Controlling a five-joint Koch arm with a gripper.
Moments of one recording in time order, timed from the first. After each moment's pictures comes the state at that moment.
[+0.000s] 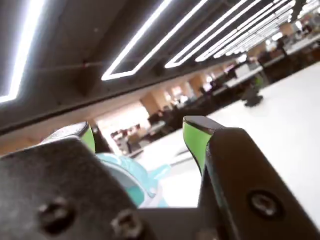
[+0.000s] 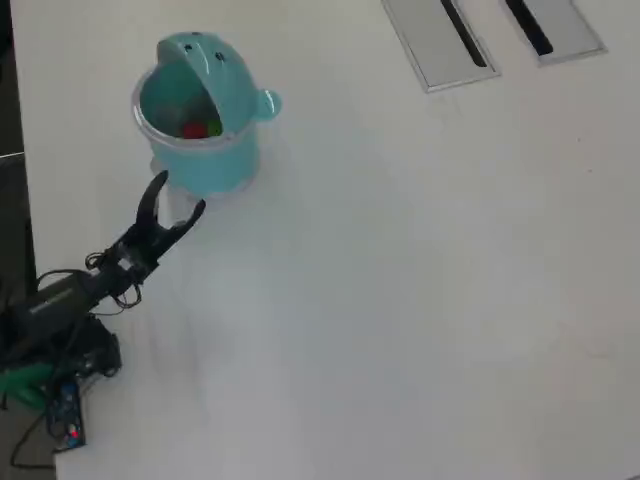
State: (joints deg) arm -19.9 131.1 137.6 -30.8 -54.3
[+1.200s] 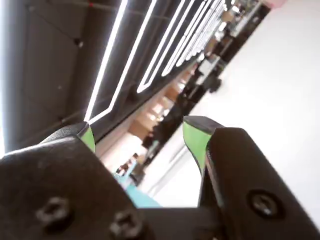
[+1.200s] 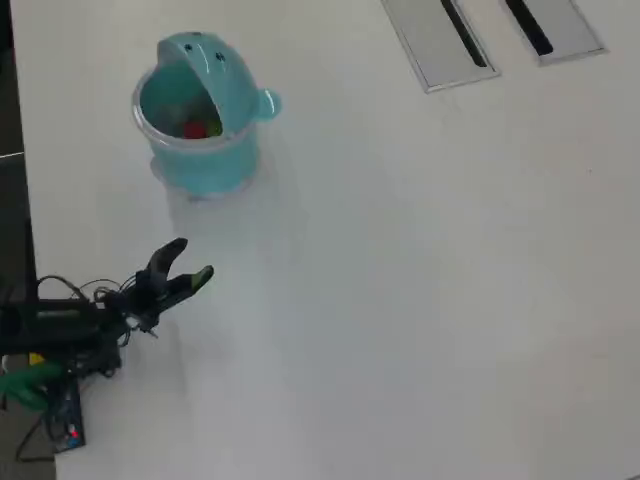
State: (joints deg) arm -6.9 131.1 168.9 -56.1 -32.0
